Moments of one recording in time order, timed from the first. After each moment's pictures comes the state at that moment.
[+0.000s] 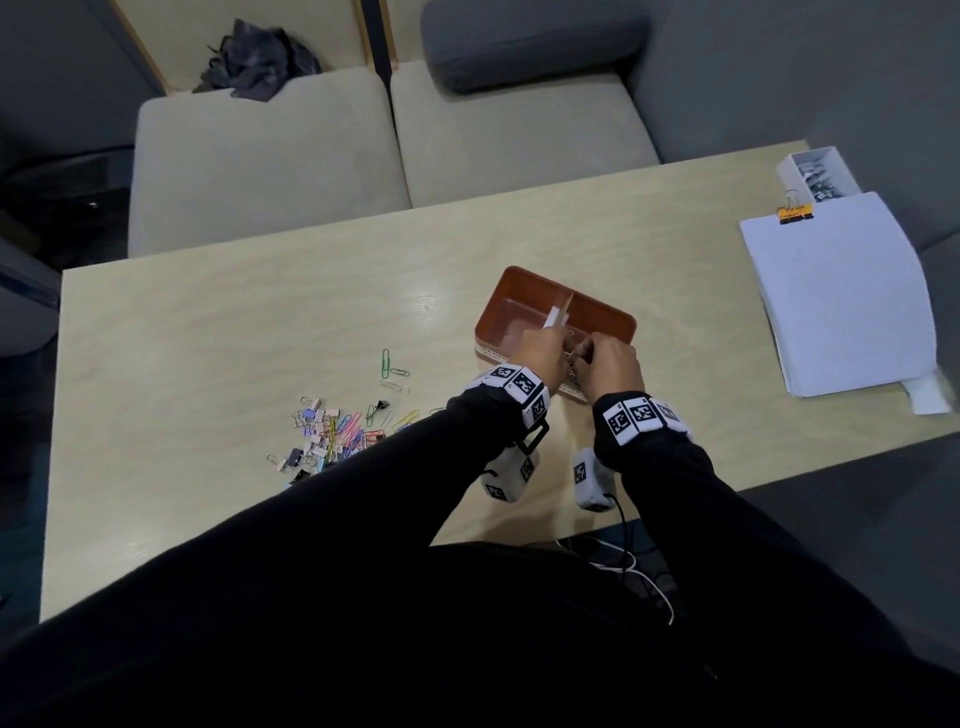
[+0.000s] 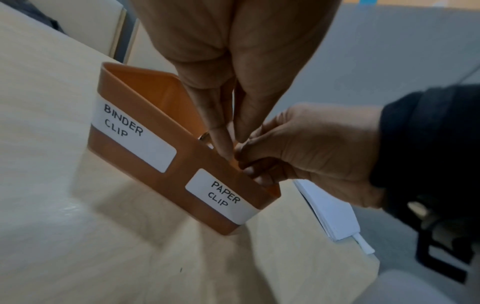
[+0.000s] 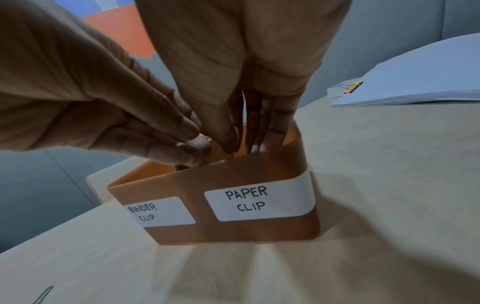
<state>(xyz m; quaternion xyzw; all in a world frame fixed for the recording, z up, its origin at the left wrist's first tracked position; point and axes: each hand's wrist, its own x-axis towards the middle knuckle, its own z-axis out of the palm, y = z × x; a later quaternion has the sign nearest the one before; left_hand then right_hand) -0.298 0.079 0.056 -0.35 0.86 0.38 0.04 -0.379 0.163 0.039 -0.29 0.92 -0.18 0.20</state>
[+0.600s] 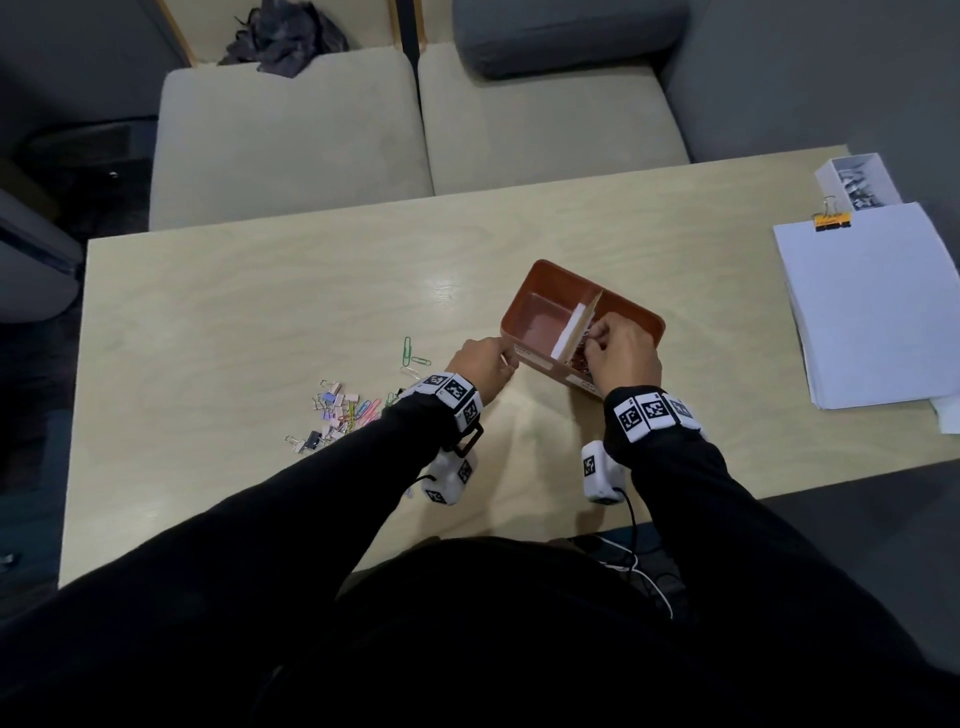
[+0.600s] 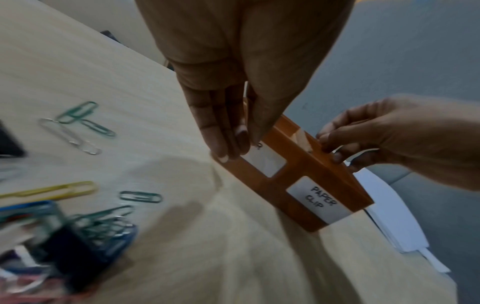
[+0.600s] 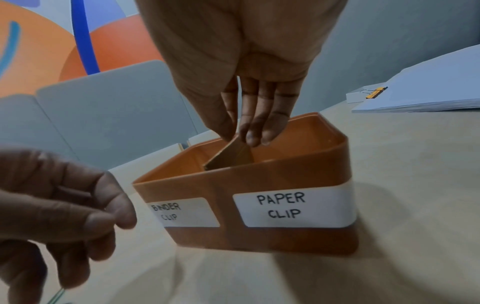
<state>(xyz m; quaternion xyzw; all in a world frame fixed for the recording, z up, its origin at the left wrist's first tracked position) -0.208 0.031 0.034 -0.40 0.82 0.40 0.08 -0.366 0.145 0.051 -0.32 0.92 -0.18 0.15</state>
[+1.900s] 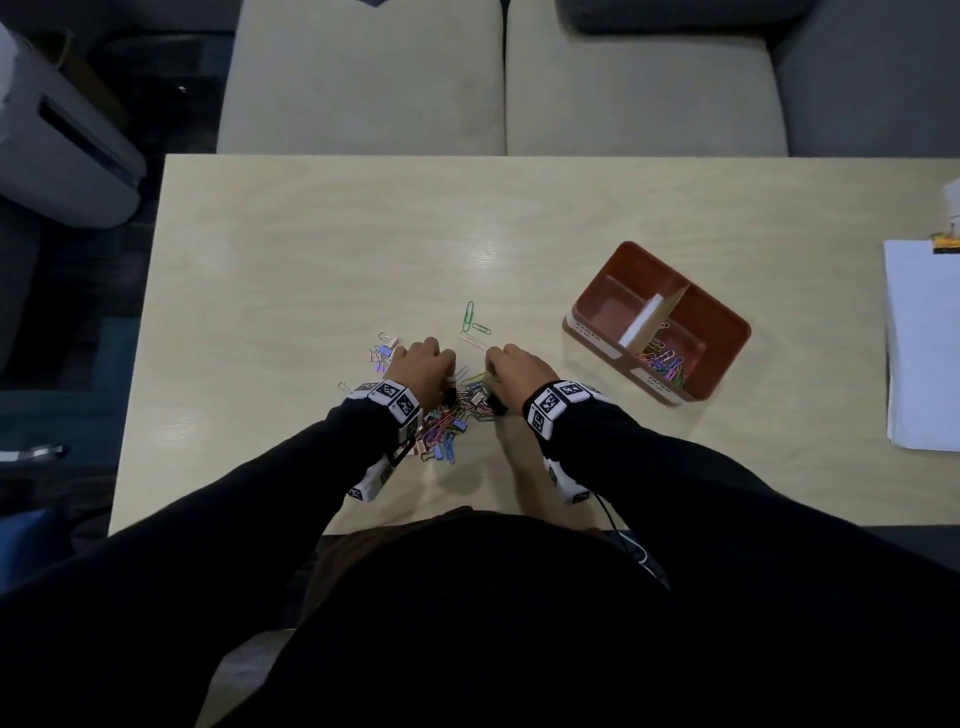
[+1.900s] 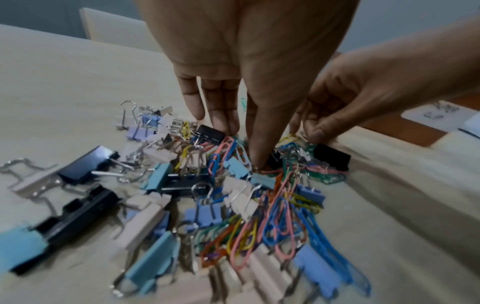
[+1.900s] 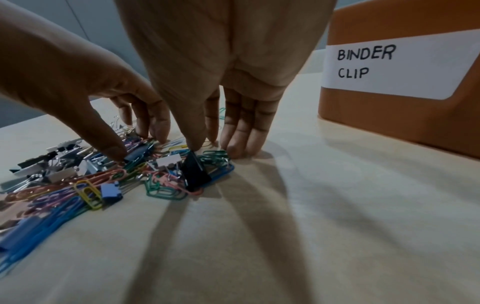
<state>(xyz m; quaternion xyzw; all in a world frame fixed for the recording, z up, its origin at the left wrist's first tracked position) -0.055 -0.003 -0.031 -0.38 0.89 0.16 0.18 -0.220 0.067 -0.024 -0.63 0.72 0.05 0.30</state>
